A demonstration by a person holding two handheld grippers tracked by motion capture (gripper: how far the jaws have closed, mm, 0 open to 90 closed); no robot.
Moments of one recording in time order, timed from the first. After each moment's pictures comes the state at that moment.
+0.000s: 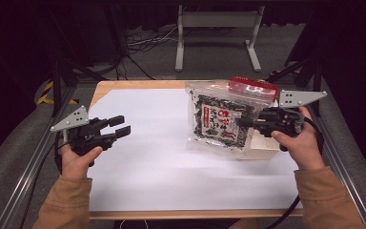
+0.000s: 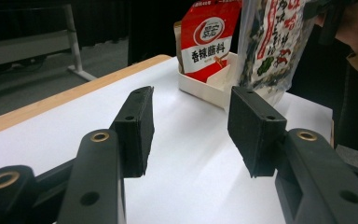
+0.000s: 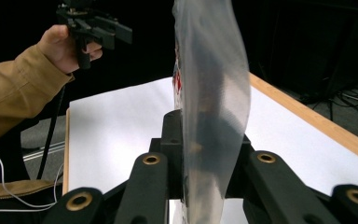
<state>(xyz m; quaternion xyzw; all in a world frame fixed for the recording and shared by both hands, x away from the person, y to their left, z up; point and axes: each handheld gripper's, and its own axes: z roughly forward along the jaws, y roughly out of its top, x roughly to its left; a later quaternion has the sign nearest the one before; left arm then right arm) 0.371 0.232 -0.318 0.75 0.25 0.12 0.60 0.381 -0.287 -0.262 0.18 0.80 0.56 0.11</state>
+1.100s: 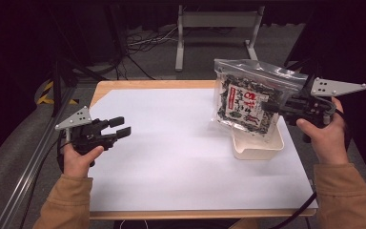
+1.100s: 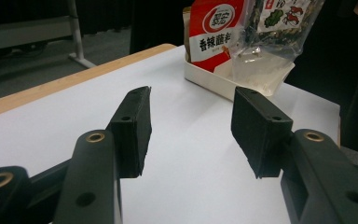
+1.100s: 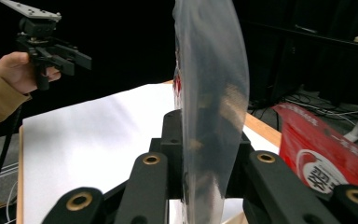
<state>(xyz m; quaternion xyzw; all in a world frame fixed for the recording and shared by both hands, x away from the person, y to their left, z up) 0.380 0.234 -0.330 0.76 0.27 0.11 0.58 0.382 -0.340 -0.237 0.23 0.77 0.57 0.18</state>
